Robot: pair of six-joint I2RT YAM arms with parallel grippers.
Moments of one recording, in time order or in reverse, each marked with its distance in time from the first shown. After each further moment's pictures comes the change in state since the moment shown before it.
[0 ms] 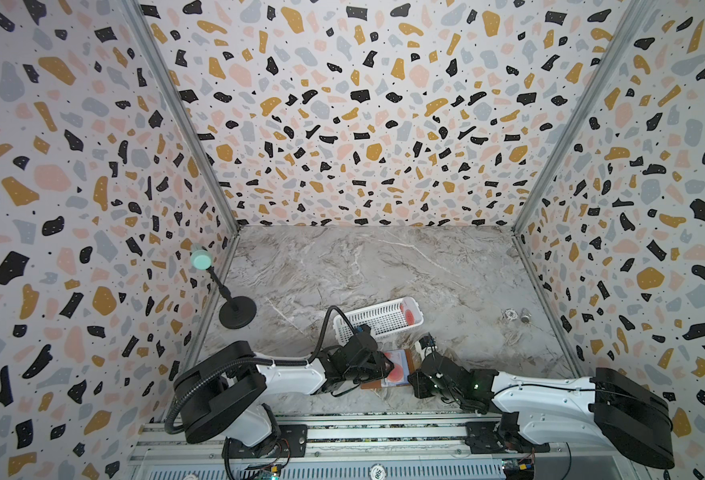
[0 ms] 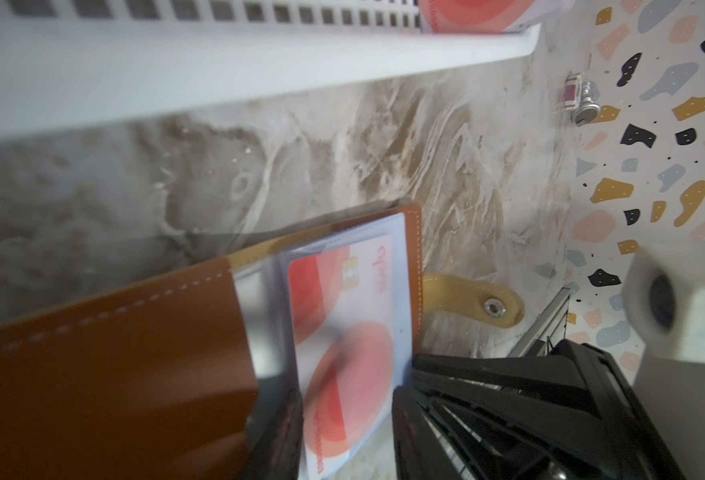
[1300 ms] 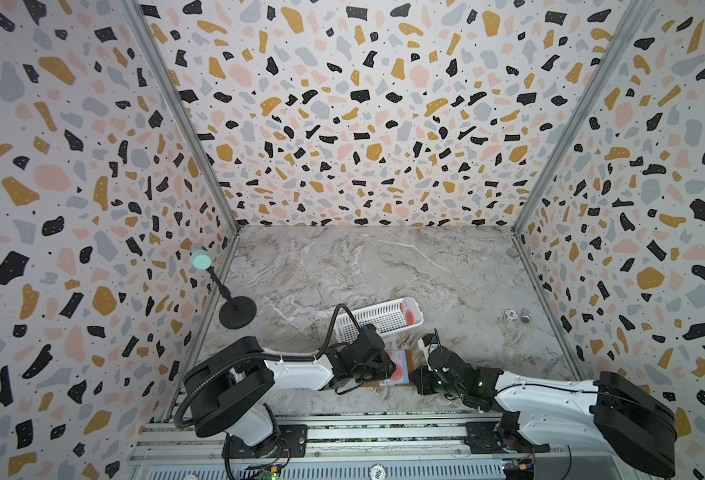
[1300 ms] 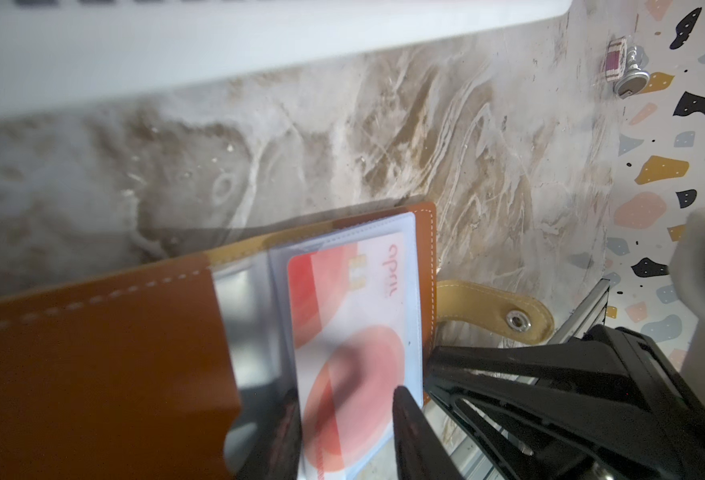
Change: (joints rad) left arm -0.015 0.056 0.071 -0.097 -0.014 0.051; right arm -0.090 -0.010 -0.035 0.061 -0.097 -0.037
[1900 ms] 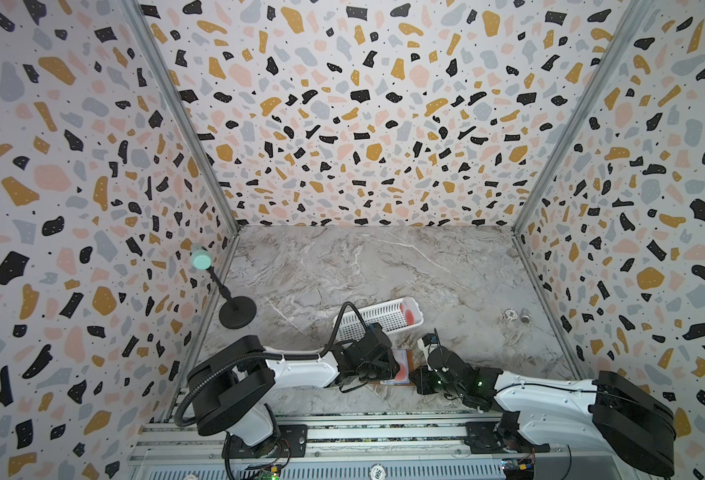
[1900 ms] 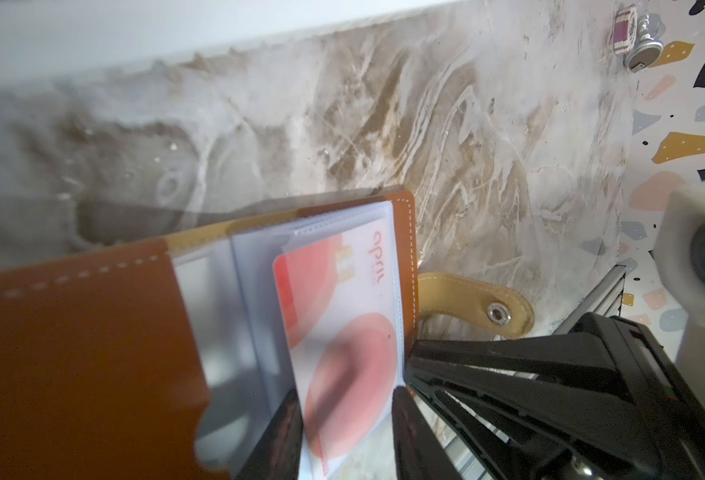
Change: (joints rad) left arm -0.028 0.013 0.073 -0.095 -0.012 0.032; right arm 0.000 0.005 0.000 0.003 0.002 0.000
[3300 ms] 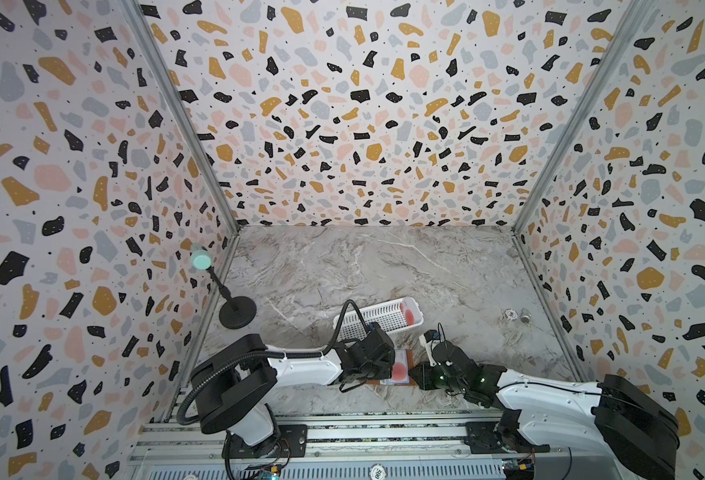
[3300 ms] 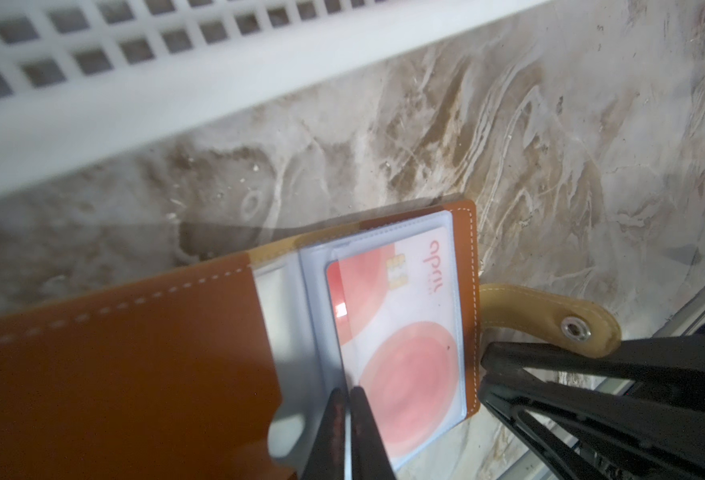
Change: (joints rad) left arm -0.005 0.016 0.043 -0.128 -0.105 0.060; right arm -0.078 -0.016 0.002 0.014 -0.088 -0.019
